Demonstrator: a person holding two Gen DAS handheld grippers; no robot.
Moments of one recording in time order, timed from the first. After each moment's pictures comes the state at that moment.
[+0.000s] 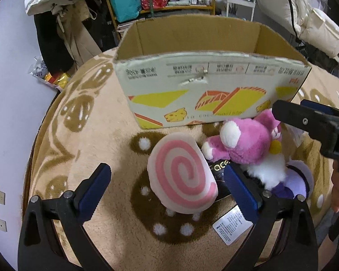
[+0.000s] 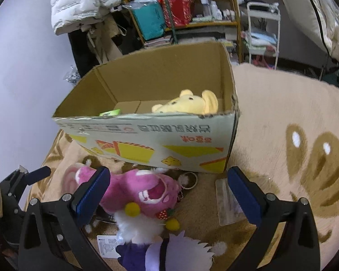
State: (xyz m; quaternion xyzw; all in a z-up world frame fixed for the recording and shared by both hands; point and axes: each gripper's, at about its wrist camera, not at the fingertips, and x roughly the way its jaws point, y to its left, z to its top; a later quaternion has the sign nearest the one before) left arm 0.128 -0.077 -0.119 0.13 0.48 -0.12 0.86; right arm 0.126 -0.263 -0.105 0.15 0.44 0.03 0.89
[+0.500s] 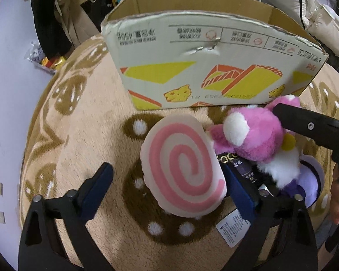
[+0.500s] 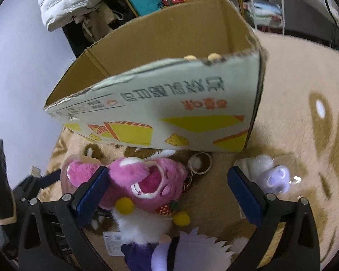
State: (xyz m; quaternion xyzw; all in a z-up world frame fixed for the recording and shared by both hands) left arm 0.140 -0.073 -0.145 0.12 0.53 -0.11 0.83; right arm 0.135 -0.263 -0.137 0.21 0.48 0.06 0.85
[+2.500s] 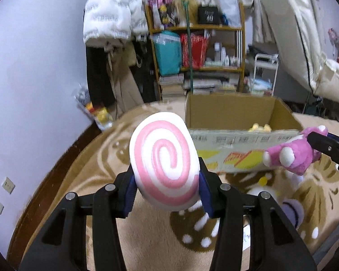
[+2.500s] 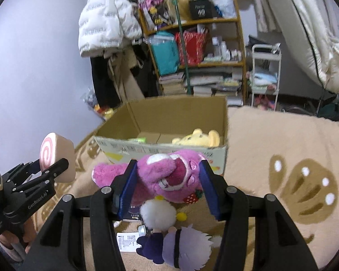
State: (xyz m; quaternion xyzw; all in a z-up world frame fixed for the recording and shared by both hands) left arm 0.067 -0.029 -0.029 0.07 0.29 -0.04 0.95; right arm 0.053 -0.257 -0.021 0.11 0.31 0.04 0.94
